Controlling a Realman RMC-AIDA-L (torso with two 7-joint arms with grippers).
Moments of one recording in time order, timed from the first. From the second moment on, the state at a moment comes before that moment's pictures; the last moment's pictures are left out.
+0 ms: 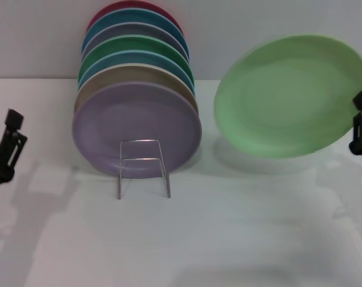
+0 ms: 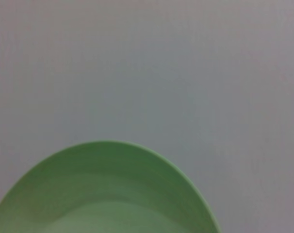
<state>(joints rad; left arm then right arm) -0.22 -2.07 -0.54 -0.27 2.16 1.69 -0.28 0.19 2.08 1.14 0.39 -2.79 -1.39 0.18</state>
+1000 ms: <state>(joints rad) -0.20 -2.07 -0.27 -0.34 2.16 1.68 -0.13 0.13 2.09 0.84 0.42 -2.67 -1.47 0.06</state>
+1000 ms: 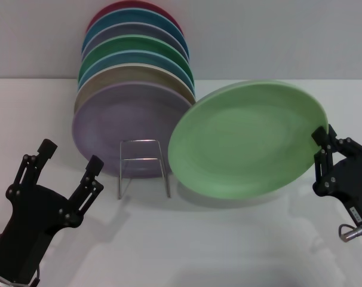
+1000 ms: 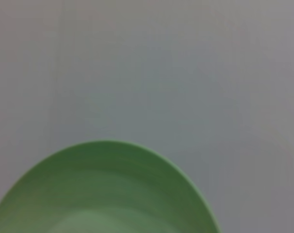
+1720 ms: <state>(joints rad) -0.20 -2.07 -0.20 -0.34 2.16 1.66 -0.08 0.09 2.09 0.29 0.62 -2.07 -1.52 -0.43</state>
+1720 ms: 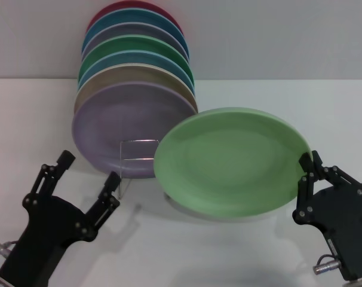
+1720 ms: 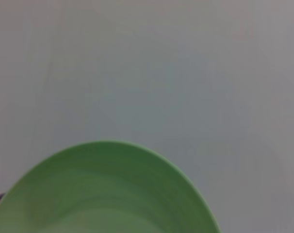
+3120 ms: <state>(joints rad) -0.26 -2.07 -0.07 -0.43 2.16 1.53 0.03 0.00 2.09 0.09 0.72 -1.90 -1.69 -0.70</state>
